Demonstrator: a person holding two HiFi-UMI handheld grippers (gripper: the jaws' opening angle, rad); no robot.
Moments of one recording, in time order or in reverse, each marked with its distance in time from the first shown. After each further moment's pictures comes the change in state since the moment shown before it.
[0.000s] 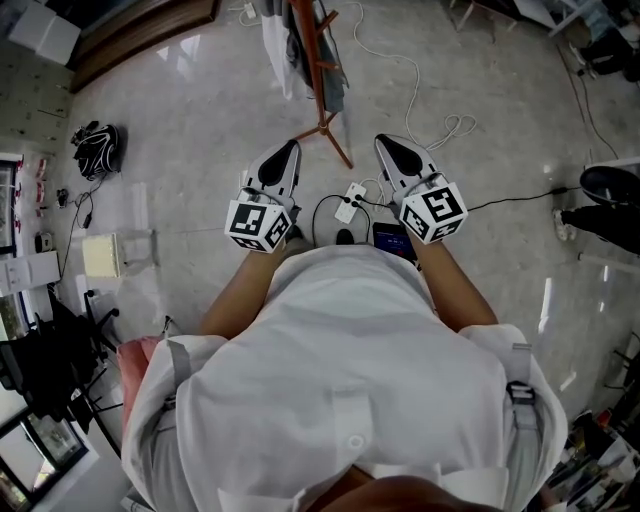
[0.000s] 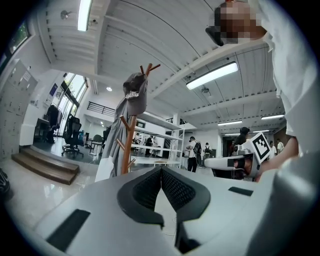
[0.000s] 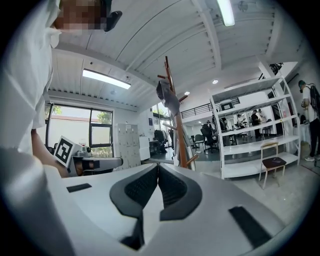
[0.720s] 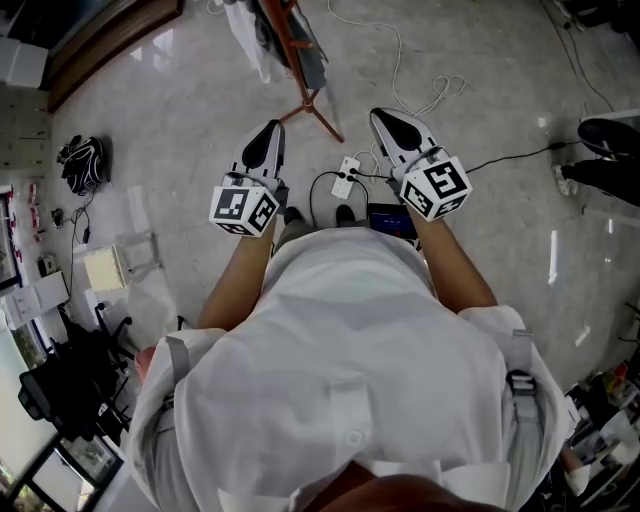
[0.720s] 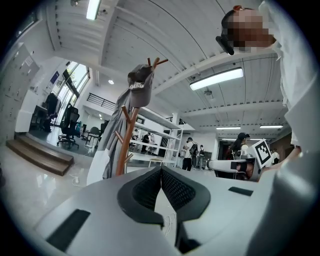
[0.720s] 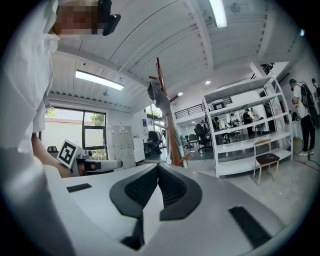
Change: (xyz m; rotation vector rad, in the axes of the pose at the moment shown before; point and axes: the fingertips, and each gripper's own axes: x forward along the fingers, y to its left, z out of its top) left arm 0.031 0.017 -0.016 -0.078 0.029 -0.047; right arm -0.001 -0.030 -0.011 0.049 -0.008 -0.068
